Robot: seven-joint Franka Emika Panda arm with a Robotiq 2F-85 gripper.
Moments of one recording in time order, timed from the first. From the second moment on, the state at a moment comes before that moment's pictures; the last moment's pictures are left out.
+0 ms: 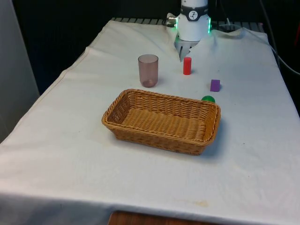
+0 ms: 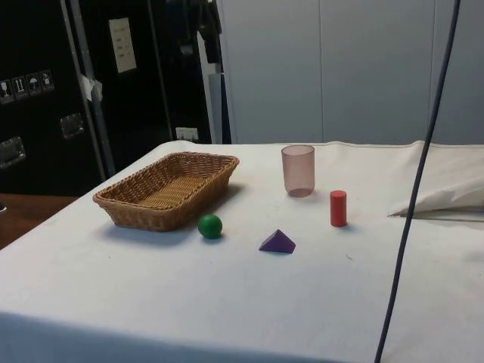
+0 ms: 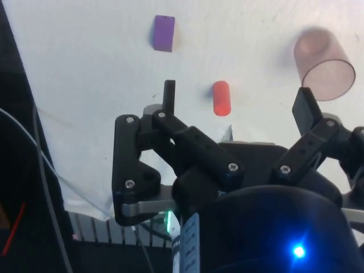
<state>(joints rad) 0.23 0.03 -0.21 -1.98 0.04 1.95 -0.01</state>
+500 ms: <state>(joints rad) 0.24 -0.03 -0.17 -2.16 -0.02 2.10 0.06</state>
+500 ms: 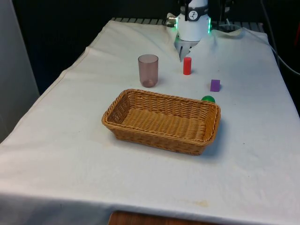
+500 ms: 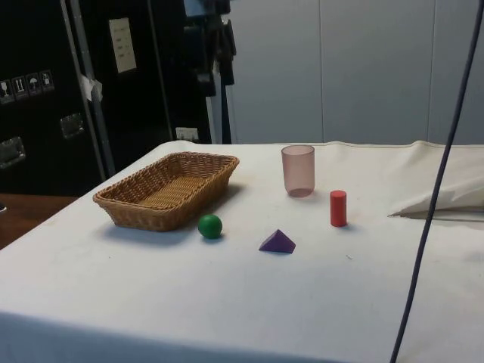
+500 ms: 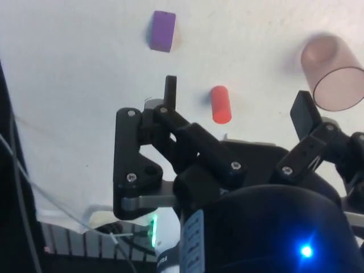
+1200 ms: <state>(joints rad) 0.24 -0.08 -0.11 -2.35 -0.10 2.28 0.17</state>
